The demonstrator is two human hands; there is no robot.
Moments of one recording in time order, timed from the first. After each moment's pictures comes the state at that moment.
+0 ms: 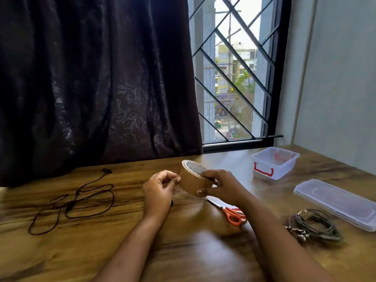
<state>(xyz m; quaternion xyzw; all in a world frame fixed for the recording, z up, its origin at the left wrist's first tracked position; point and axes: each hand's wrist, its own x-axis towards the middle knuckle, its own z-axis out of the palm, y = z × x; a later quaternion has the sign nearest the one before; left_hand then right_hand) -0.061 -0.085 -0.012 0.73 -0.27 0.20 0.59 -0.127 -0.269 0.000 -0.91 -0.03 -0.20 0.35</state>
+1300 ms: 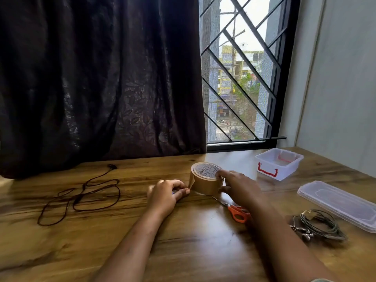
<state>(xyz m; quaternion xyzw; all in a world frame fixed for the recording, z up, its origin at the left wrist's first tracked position) -0.040 -0.074 -0.025 0.89 -0.29 0.13 0.32 -0.133 -0.281 -0.009 -0.97 0.12 -0.19 0.09</state>
